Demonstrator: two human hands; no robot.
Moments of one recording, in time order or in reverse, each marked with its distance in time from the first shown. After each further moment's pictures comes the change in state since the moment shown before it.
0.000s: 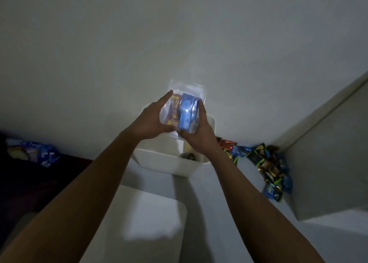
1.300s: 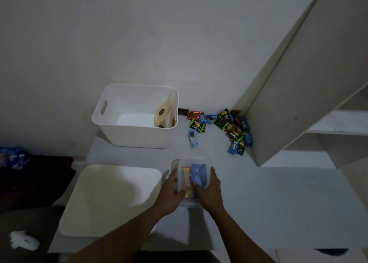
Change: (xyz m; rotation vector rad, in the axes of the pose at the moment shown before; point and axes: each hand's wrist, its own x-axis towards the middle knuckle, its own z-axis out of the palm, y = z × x) left_hand -0.227 0.004 0.266 -0.397 -0.243 -0.440; right_hand -0.294 0.122 -0.013 -0.049 0.296 0.653
